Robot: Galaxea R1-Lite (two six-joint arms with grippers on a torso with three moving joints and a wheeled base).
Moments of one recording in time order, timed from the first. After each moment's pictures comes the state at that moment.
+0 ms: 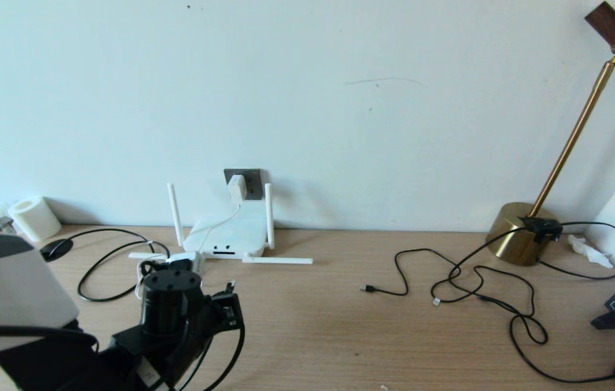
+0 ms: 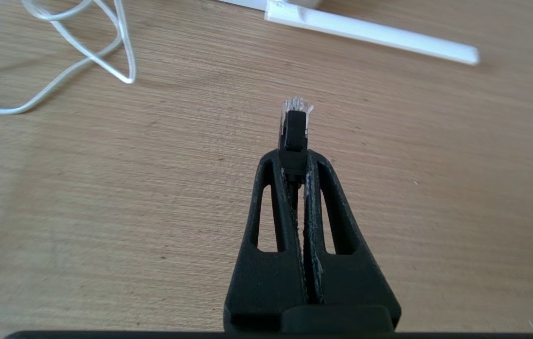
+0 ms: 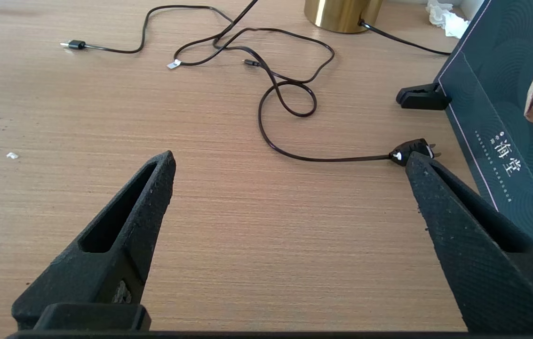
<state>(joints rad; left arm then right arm) -0.52 1.95 -0.37 -1.17 0.43 -0.34 0.00 0.00 -0.09 0.23 -0.03 -0.04</state>
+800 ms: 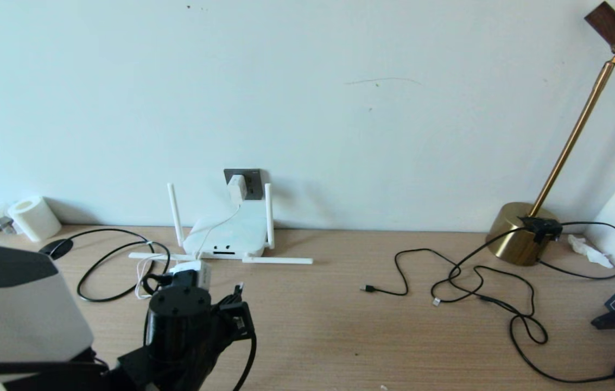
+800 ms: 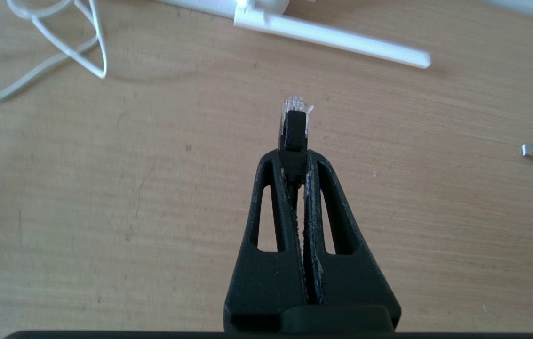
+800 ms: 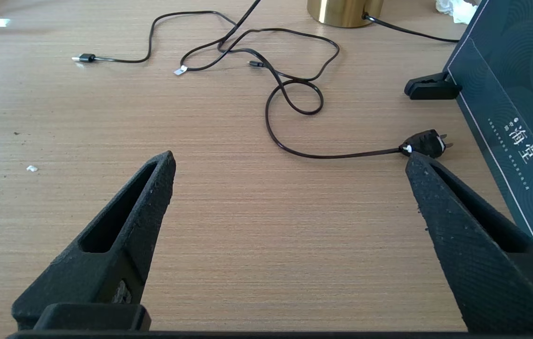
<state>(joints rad) -0.64 1.97 -0.32 -1.31 0.53 -0.36 0.00 0.00 -0.10 0.24 -0.03 0.03</state>
